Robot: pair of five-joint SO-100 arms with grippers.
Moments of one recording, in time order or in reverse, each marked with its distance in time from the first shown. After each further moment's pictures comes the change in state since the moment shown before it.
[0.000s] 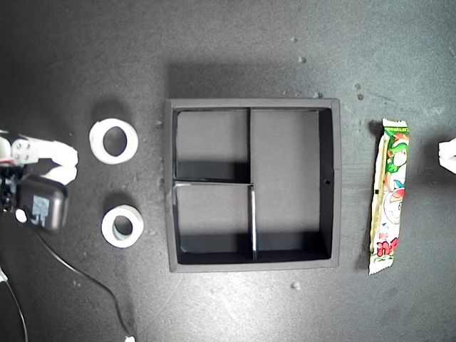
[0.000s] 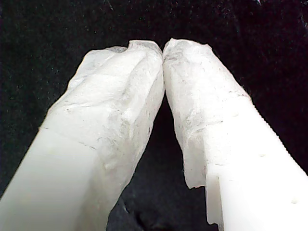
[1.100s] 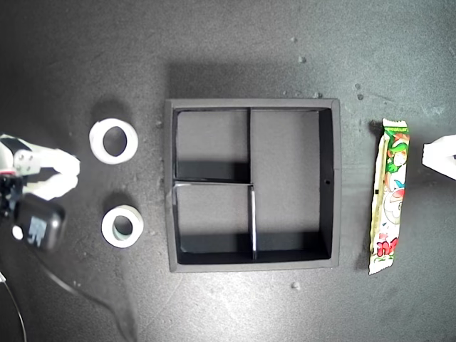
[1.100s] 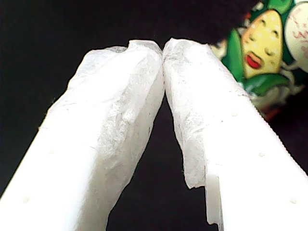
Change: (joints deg) arm 0 6.7 0.0 -8.3 -10.9 13.2; arm 1 -1.9 -0.3 -8.5 -26.0 -23.4
